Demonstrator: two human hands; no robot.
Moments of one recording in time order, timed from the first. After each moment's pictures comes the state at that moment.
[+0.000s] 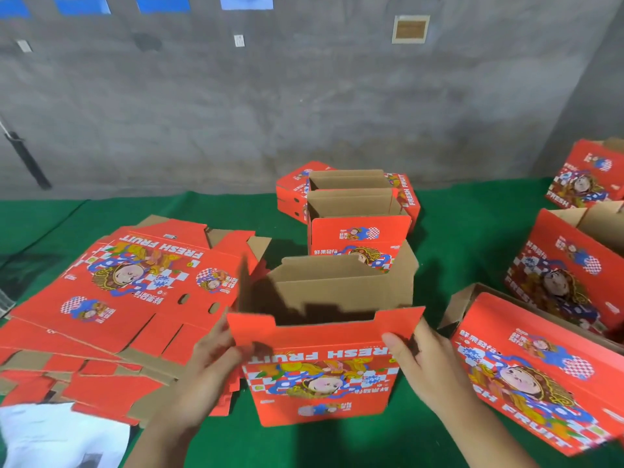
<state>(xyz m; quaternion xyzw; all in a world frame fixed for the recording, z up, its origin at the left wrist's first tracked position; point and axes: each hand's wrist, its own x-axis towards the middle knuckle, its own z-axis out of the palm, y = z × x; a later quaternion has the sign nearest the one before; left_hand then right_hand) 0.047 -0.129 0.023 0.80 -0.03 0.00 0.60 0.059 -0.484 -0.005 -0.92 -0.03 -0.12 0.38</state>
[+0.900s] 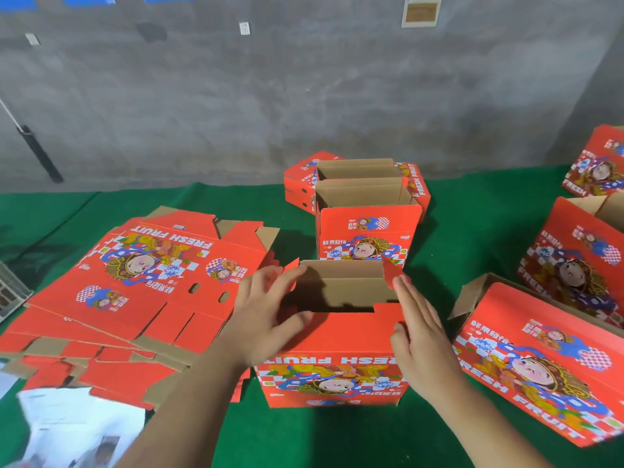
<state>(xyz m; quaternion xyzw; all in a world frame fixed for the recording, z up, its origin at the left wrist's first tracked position) 0.100 -0.162 0.041 0.94 -0.18 0.07 0.29 0.066 -0.458 -0.007 -0.92 -0.10 -0.19 0.34</state>
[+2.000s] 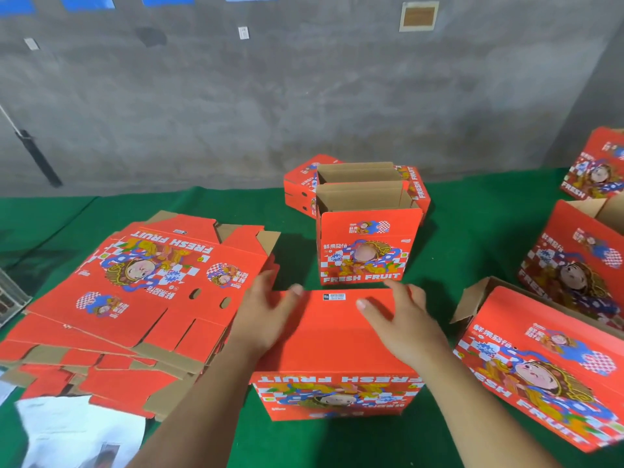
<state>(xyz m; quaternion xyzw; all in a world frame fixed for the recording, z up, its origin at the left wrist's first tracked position) 0.133 -0.168 0.012 0.88 0.07 0.03 0.46 0.103 -0.436 0.018 -0.94 0.10 0.02 0.31</state>
